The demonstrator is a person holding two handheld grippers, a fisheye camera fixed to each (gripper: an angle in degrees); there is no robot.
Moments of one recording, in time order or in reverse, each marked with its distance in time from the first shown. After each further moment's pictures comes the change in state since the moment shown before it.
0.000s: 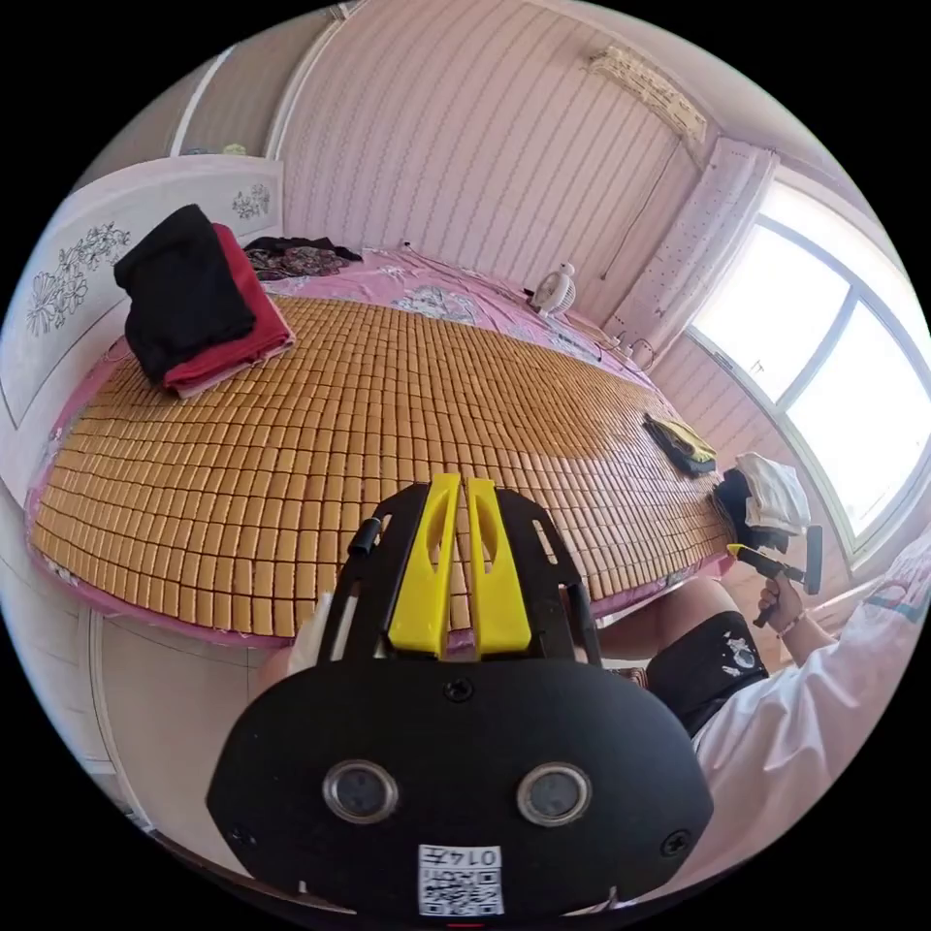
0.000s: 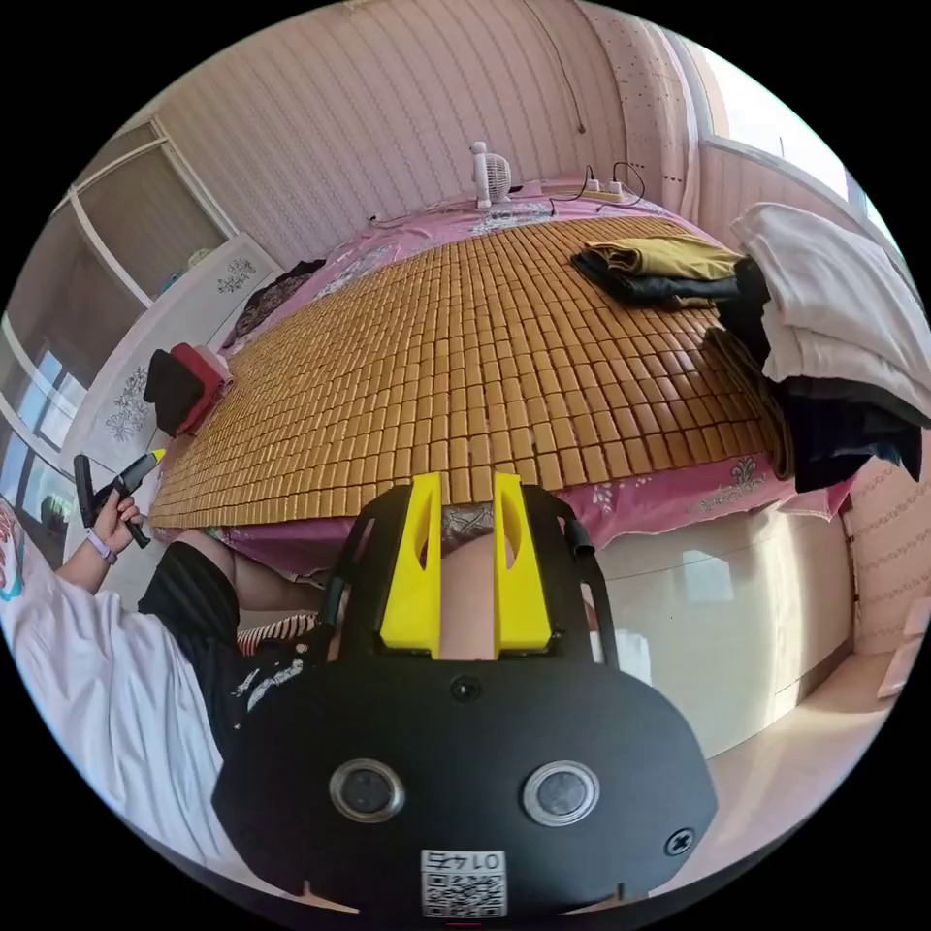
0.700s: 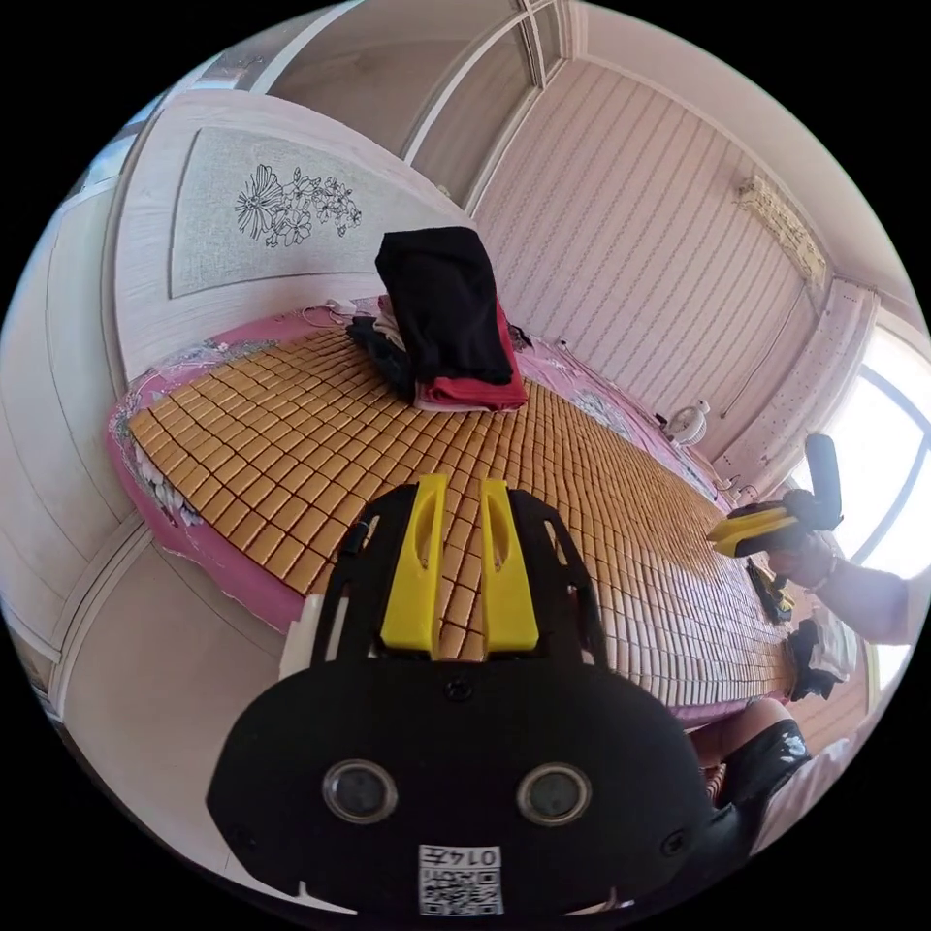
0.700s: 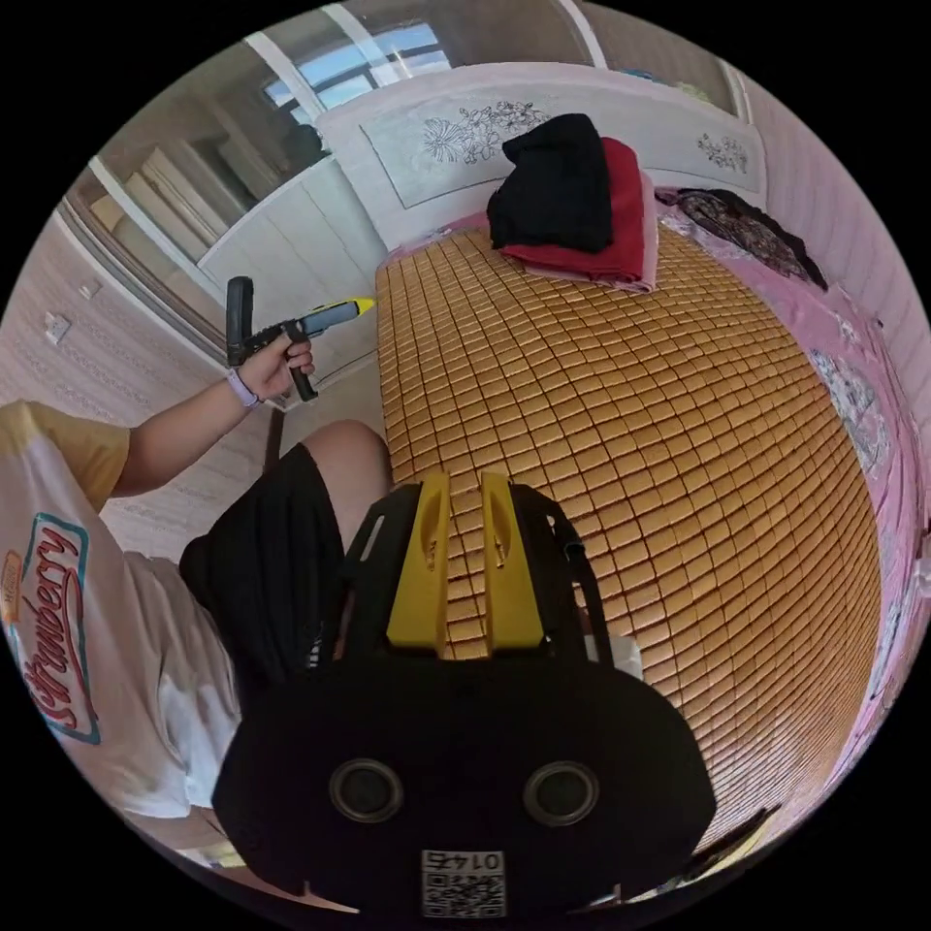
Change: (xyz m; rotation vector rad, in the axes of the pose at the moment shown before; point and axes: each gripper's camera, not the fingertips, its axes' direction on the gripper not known) left arm -0.224 0.039 -0.086 0.256 -0.224 -0.326; right arm -0.483 -0.161 0.180 -0.432 -0.446 -1.138
